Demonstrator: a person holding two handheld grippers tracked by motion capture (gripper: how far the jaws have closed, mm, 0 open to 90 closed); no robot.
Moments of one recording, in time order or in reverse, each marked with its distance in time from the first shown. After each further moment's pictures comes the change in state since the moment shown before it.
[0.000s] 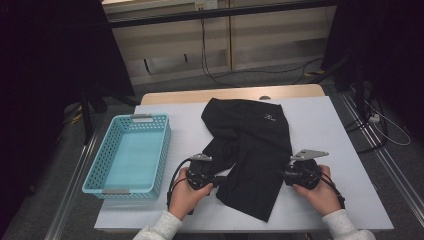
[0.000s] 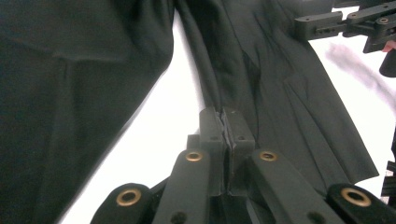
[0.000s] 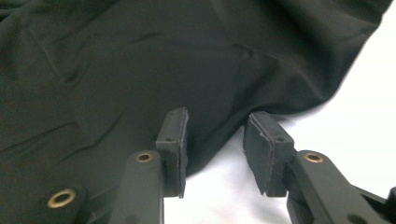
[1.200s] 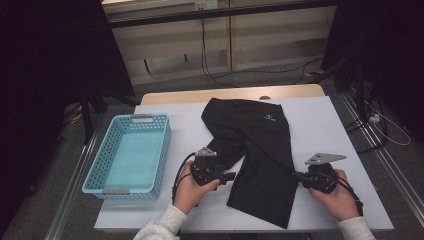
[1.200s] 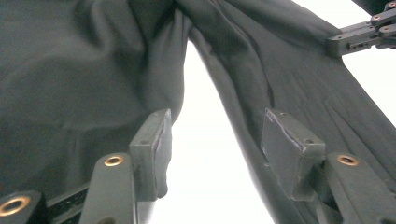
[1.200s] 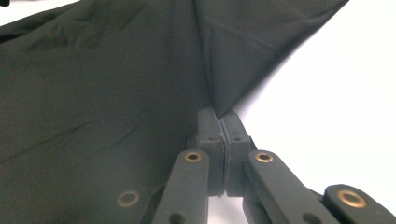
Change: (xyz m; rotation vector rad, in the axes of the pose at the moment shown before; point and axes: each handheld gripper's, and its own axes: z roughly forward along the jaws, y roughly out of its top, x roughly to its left) left arm 0.000 0.014 0.015 -0.056 0.025 0.101; right arm -0.020 -0.018 -0.028 0.020 0.034 -0.002
